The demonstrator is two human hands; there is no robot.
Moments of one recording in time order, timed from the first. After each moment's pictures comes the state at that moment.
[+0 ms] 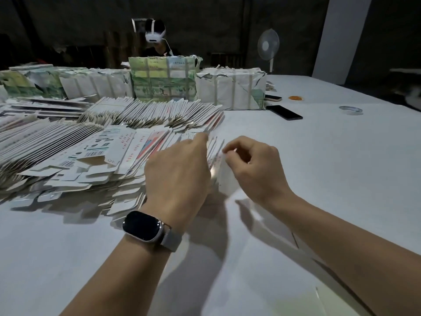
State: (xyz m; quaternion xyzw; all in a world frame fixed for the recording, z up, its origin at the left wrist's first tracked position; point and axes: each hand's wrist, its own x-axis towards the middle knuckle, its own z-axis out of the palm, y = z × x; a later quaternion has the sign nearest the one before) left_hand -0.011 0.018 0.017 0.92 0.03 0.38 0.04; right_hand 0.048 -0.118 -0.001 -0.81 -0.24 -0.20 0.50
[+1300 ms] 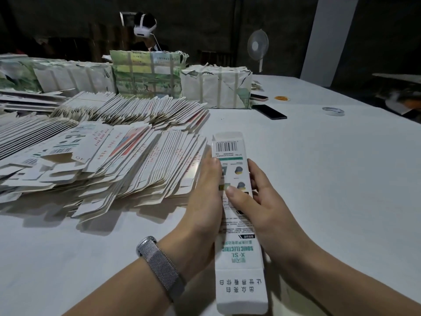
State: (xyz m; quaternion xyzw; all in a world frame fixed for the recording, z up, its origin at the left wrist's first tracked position) left_hand -0.025 -0.058 -0.011 0.59 0.03 0.03 0.81; right_hand -0.011 -0.172 -0.027 -0.66 -0.22 0.08 0.71
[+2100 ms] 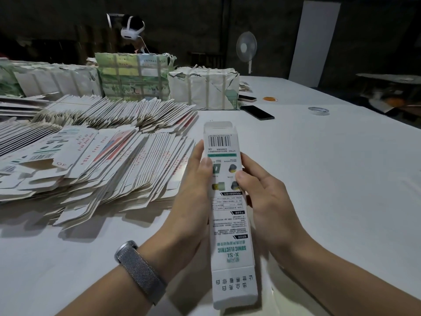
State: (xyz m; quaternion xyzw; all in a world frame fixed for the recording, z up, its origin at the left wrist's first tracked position) left_hand -0.016 -0.055 -0.017 0.62 -0.08 0.08 0.77; right_hand 0.004 -0.184 -0.023 -0.65 -0.24 0.02 0.72
